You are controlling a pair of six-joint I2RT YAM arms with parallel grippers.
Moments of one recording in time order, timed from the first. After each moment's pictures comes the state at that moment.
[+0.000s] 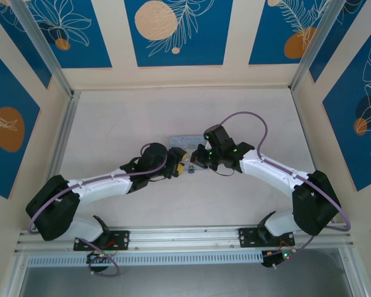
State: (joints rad) left arm -0.82 1.40 0.70 0.17 0.08 -1.79; right arm 0.66 1.40 0.93 -0.41 -0.30 0.98
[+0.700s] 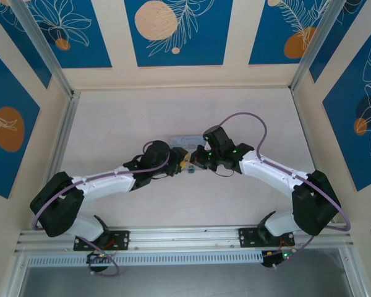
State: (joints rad) left arm -0.82 1.44 0.74 0.18 0.08 -1.78; right arm 0.67 1.40 0.92 -0.39 -0.30 0.98
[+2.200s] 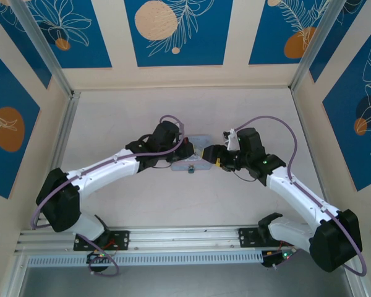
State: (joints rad) left arm -0.81 1.51 1.12 -0.30 0.17 -0.92; right arm 0.44 1.07 0.74 -0.35 -0.55 0.80
